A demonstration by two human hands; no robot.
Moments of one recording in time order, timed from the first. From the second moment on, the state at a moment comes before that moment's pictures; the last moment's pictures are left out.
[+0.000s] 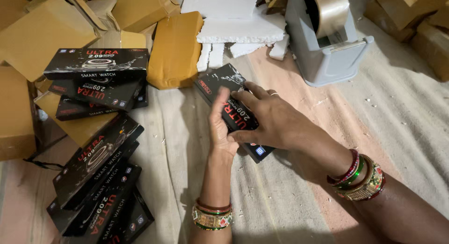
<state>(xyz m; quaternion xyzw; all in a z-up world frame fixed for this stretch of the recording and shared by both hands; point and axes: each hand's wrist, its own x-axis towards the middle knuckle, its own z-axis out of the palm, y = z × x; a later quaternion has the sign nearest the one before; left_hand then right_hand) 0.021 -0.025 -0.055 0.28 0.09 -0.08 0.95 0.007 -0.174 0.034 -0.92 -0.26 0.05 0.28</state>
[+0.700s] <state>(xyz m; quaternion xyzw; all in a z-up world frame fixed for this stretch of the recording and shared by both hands) 0.057 -0.035 -0.024 0.81 0.01 0.47 0.35 0.053 -0.218 0.019 -0.85 -0.15 0.11 0.49</state>
